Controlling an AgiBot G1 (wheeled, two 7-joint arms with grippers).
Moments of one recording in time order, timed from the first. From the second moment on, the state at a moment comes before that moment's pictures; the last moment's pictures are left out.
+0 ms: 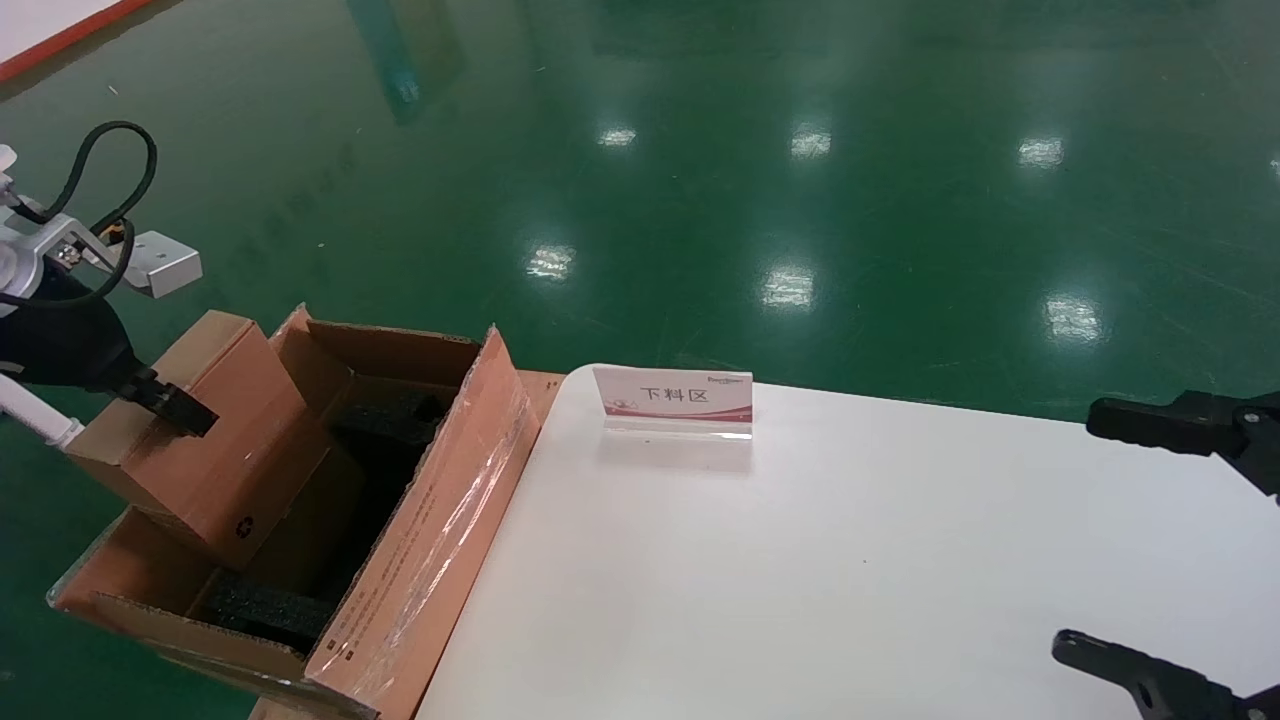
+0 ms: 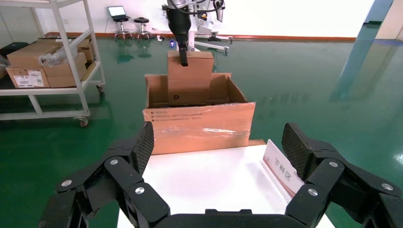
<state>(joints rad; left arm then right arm) -2.48 0.67 2.41 -0.76 1.31 1.23 -1.21 1.08 -0.60 -0.30 1.28 -0.72 -1.49 0.18</state>
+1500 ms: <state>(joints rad) -2.35 0.71 2.44 -0.79 1.36 1.12 -1.33 1.08 -0.60 -0.30 1.28 -0.72 -1.49 0.18</state>
